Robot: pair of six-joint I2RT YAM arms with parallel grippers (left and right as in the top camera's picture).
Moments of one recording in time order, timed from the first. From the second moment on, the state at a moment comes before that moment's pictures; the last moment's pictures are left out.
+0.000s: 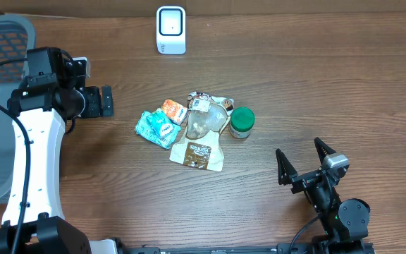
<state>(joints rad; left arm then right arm) 0.19 1.54 1.36 -0.94 0.10 0.09 0.12 0.01 0.02 -0.02 -0.20 0.15</state>
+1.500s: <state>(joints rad) 0.19 1.54 1.36 -0.94 0.10 0.09 0.12 0.32 0.51 -0.33 -0.44 0.17</state>
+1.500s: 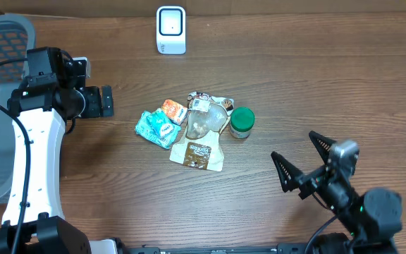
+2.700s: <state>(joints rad) 0.19 1.54 1.36 -0.94 0.11 0.09 0.12 1.42 1.37 -1.00 -0.62 0.18</state>
